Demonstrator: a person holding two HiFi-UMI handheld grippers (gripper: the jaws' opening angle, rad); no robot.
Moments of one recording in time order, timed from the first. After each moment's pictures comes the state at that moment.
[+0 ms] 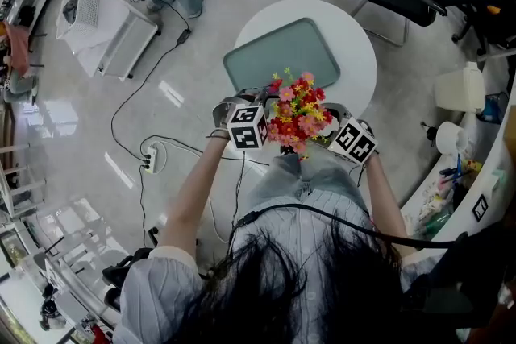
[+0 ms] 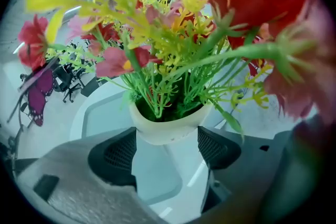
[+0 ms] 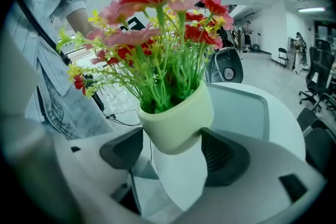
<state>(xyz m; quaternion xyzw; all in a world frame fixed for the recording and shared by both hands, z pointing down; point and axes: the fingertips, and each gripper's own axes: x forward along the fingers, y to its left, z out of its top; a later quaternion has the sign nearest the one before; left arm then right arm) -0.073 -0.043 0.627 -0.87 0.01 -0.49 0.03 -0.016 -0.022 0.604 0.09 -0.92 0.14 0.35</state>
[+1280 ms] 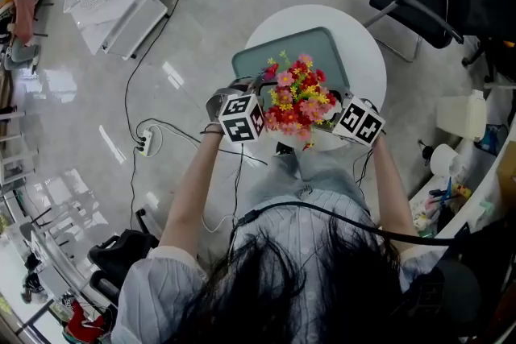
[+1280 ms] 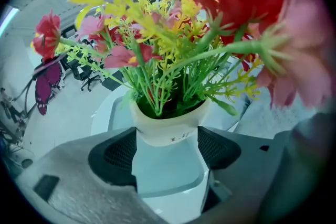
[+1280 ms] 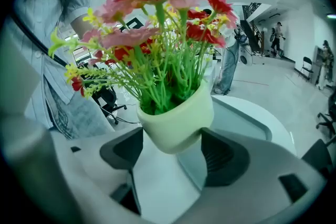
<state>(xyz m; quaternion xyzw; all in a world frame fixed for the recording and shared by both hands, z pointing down) -0.093 -0.108 0.603 -0.87 0.10 -0.47 -0.02 -0.033 -0.104 0.587 -0.01 -0.92 0.09 0.37</state>
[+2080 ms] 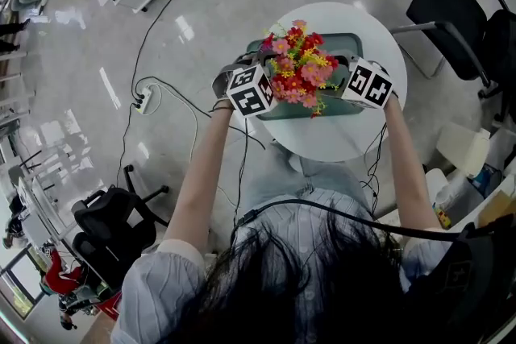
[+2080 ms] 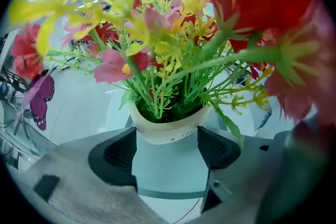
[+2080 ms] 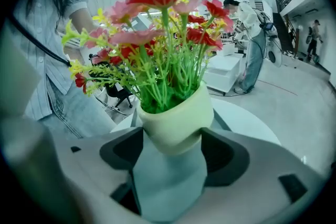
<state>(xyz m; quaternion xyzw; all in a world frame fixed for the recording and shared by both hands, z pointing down) -0.143 -0.191 0.647 -0.84 0.24 -0.46 -0.13 -0.083 -0.204 0.620 -0.16 -0.90 0.04 0.41</state>
